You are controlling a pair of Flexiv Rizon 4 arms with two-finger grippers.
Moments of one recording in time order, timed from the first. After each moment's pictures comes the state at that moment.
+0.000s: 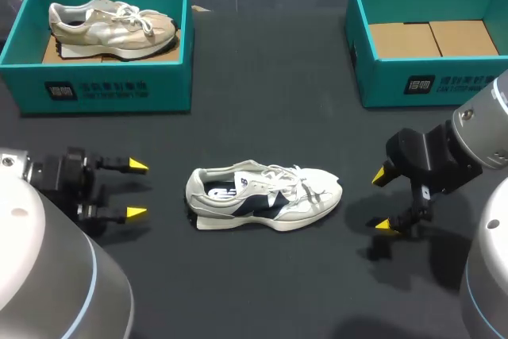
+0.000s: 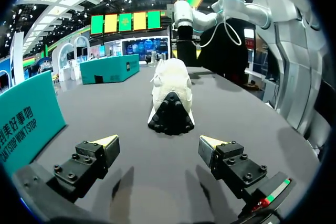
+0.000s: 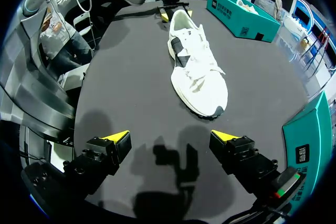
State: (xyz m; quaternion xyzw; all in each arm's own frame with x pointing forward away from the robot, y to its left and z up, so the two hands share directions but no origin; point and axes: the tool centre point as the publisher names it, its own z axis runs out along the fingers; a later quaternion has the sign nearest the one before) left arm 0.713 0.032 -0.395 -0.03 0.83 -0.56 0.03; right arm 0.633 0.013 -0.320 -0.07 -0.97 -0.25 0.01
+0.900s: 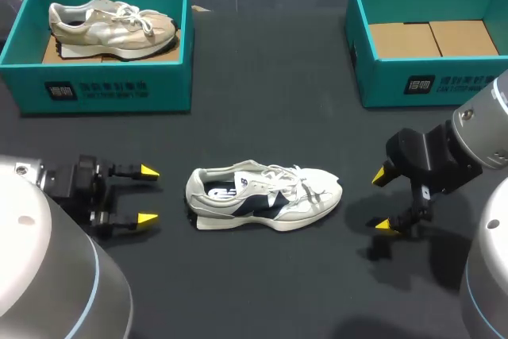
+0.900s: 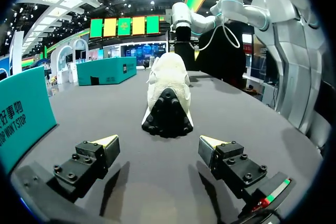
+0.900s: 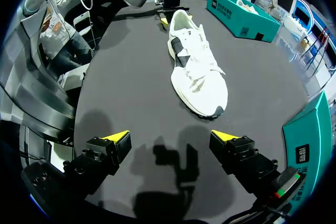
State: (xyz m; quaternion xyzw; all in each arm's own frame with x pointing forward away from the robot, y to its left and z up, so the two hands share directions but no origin) left arm 0.708 0.013 -0.408 -0.03 0.81 -0.58 0.02; right arm 0.633 0.013 -0.320 -0.07 -0.97 -0.25 0.01
